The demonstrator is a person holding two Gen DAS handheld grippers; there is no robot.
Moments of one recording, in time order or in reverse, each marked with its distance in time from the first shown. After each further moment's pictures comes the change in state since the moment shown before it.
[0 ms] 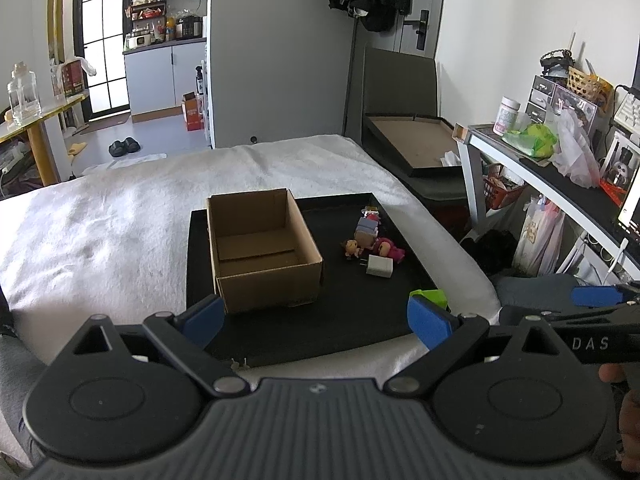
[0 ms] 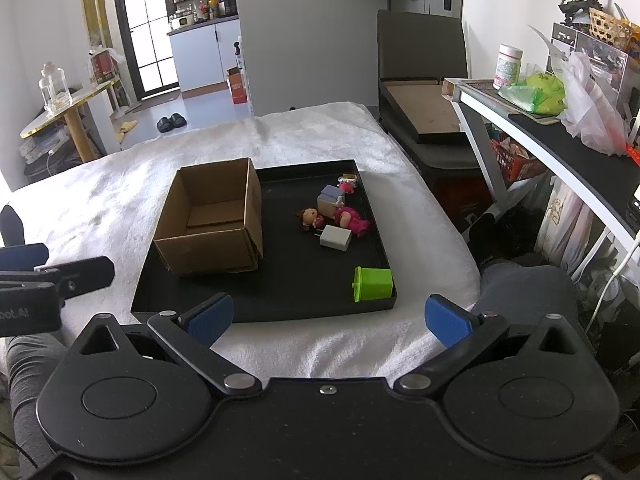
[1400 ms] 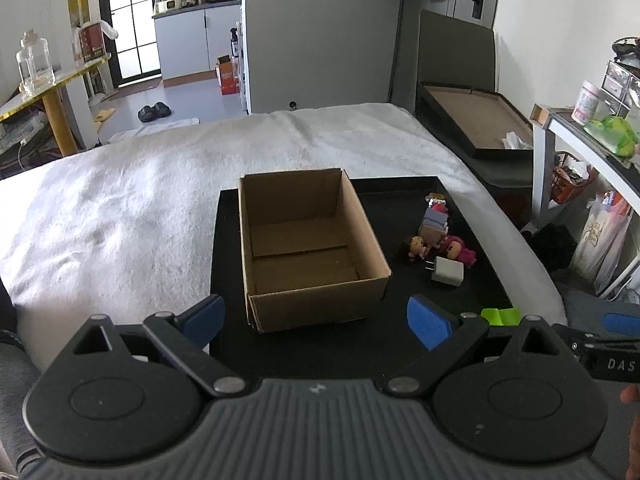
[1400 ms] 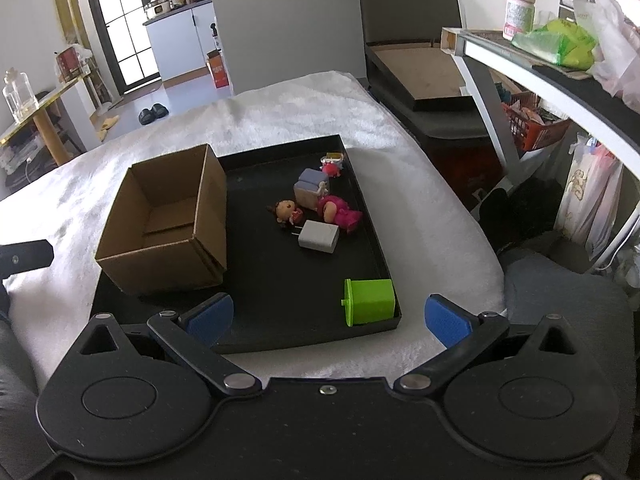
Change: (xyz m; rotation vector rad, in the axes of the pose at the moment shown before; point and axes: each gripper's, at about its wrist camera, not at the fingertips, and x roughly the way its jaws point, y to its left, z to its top) left arm 0.108 0.038 0.030 -0.053 0.116 0.109; right arm 0.105 -0.034 0.018 0.063 0.069 0.019
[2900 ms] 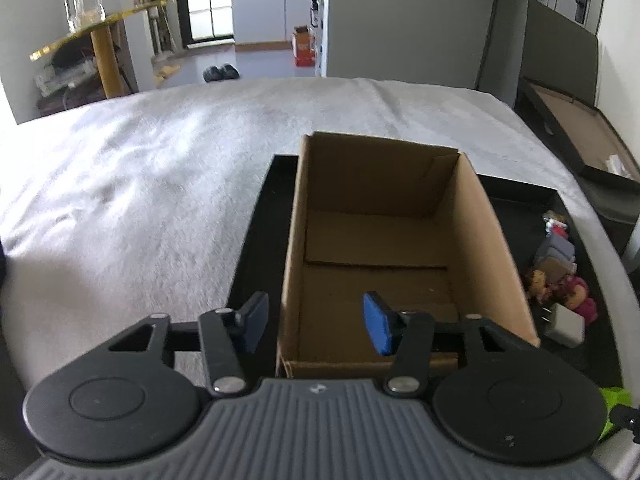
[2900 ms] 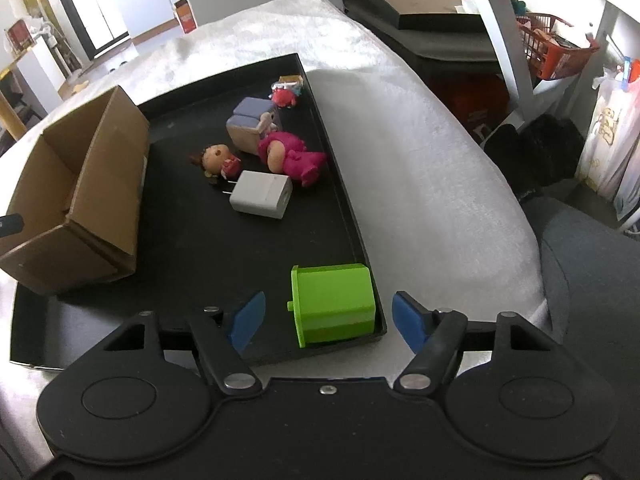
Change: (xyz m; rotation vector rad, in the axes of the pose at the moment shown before) left arm 0.147 0.035 0.008 -0.176 0.024 0.193; right arm 0.129 -0.039 0.002 0.038 0.188 -0.034
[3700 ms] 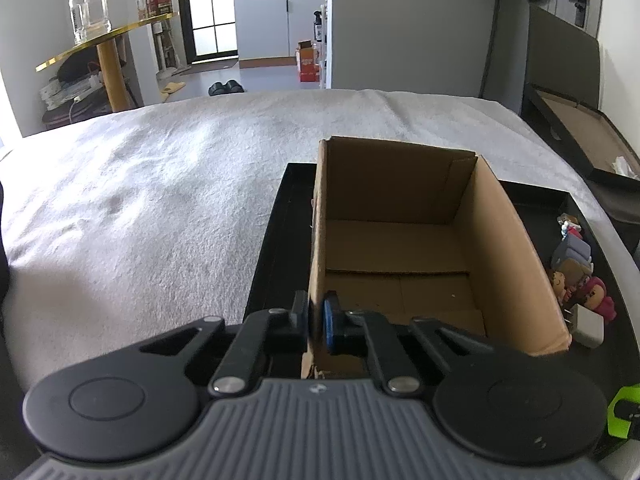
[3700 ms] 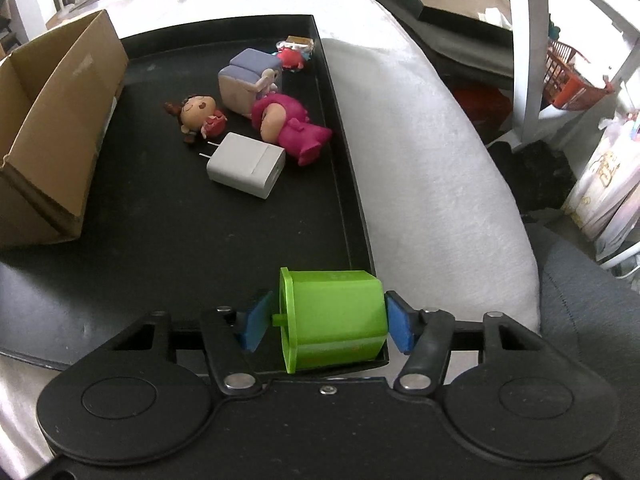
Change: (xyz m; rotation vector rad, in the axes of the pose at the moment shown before) left arm 0.009 0.014 -0.010 0.010 -0.041 -0.004; right arm 0.035 0.029 0.000 -0.174 0.040 -0.150
